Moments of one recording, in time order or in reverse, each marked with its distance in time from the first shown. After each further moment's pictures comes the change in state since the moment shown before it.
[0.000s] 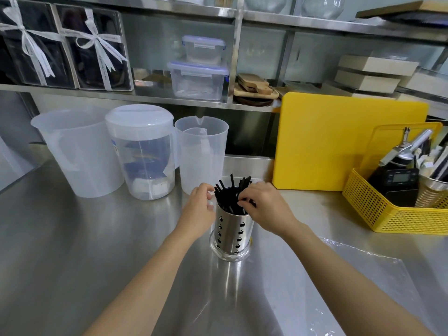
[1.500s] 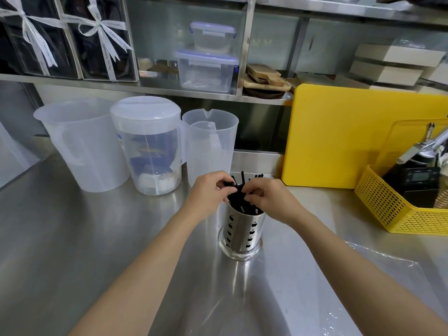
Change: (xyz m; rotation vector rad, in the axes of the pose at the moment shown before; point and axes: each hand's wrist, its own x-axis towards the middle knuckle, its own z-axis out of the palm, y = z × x) left_hand 0.029 0.013 -0.020 -0.222 -0.066 0.090; right_hand 0.027 0.005 0.010 0.341 -0.176 0.241
